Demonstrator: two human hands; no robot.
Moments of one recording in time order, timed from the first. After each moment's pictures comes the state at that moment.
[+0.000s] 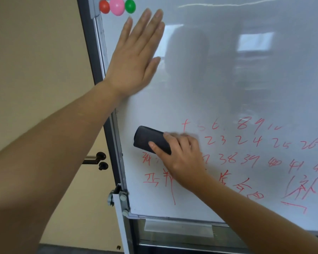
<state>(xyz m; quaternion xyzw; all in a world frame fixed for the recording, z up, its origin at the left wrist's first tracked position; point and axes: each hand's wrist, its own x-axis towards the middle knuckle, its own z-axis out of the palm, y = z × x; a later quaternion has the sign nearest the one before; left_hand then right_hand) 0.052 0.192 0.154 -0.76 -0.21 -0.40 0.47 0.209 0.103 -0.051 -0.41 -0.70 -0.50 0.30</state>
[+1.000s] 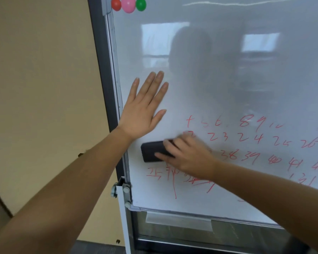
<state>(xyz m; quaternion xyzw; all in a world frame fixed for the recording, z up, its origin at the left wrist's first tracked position) 0.045 0.186 0.037 -0.78 -0.25 -0.38 0.43 0.237 0.107 -0.038 -0.24 -0.78 -0.57 0.09</state>
